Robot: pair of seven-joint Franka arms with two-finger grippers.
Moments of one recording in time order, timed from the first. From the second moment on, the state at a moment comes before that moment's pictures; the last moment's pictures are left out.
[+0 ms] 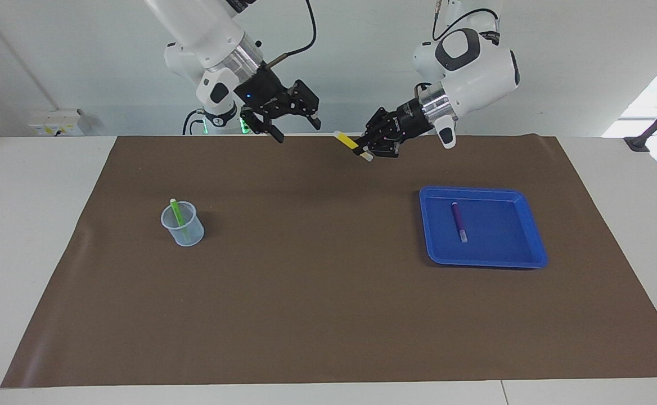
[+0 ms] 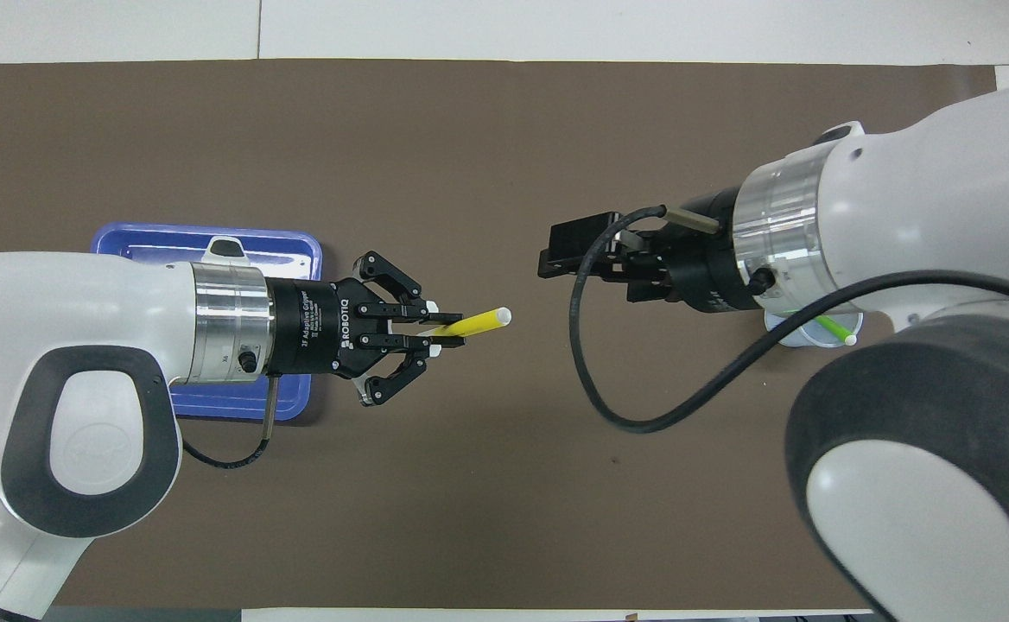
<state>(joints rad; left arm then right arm) -0.28 -0.15 -0.17 -2.08 -1.07 2.11 -1.56 0.02 0.00 0.37 -1.64 0.52 1.87 0.44</state>
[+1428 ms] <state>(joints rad) -0.34 -0.18 -0.17 -2.14 -1.13 2.21 -1.60 0.02 -0.02 0.46 -1.74 0.53 1.98 0.44</state>
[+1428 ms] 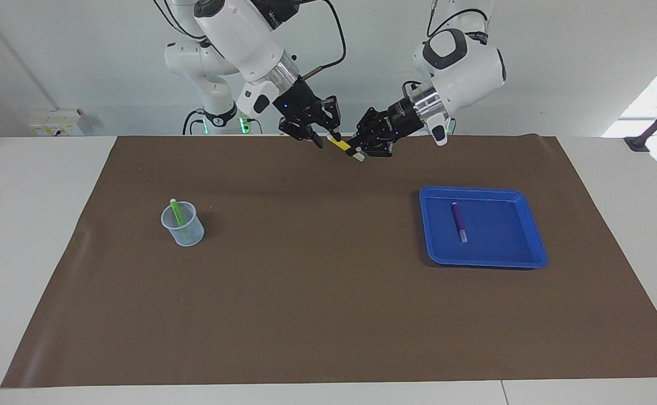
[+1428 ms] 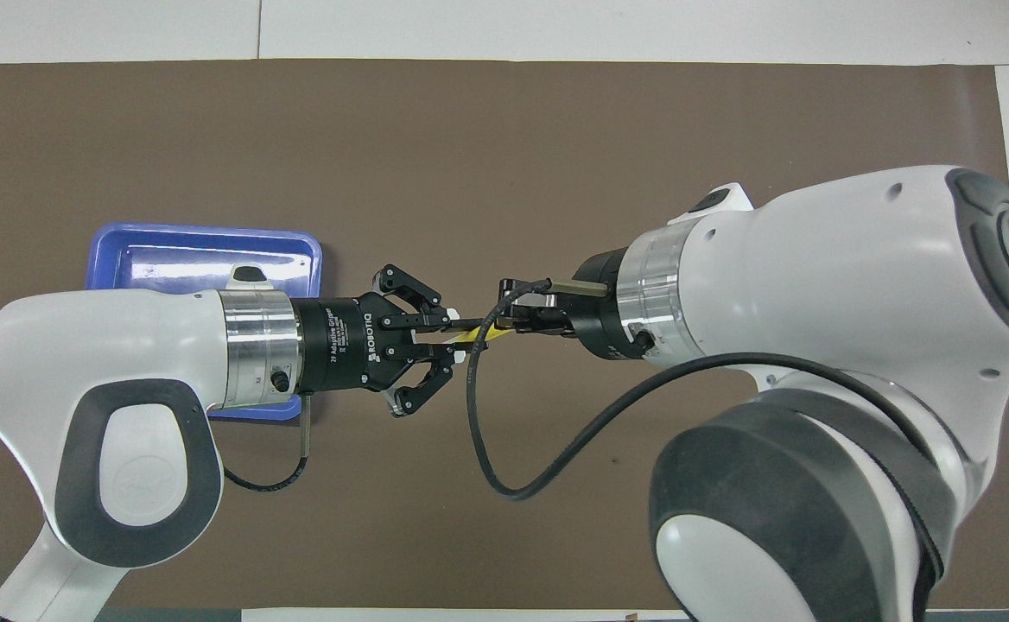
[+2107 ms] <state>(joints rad) -0.34 -0.20 -0.17 -2.14 -1.13 2.22 -1.60 0.01 -0.03 0.41 -1.74 0.49 1.93 0.44</state>
